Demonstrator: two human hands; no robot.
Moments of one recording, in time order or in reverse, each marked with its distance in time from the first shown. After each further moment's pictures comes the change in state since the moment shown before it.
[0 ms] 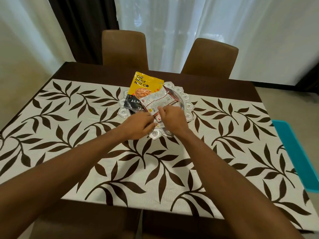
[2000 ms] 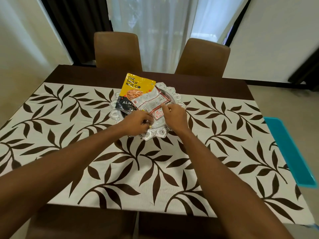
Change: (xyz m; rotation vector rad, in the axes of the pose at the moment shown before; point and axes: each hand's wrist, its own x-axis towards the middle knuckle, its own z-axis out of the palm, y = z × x) left_hand 0.021 0.010 -0.010 -0.158 -0.115 -0.082; right_hand -0.002 0.017 -0.020 0.198 0.053 0.244
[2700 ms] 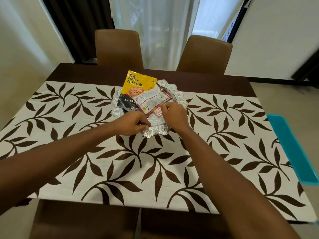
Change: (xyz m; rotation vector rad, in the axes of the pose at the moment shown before) left_hand -0.024 0.003 -0.017 -0.074 -0.067 0.047; right_hand 0.004 0.004 0.008 -0.125 -0.026 -0.062
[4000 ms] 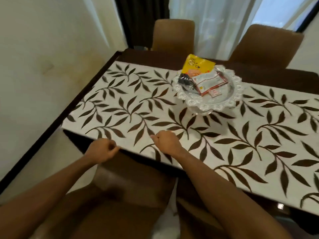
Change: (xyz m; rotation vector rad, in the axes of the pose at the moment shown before) left_hand -0.359 -0.052 0.053 0.125 0.182 -0.776; right_hand -0.198 -0.119 0.127 -0.070 -0.617 -0.184
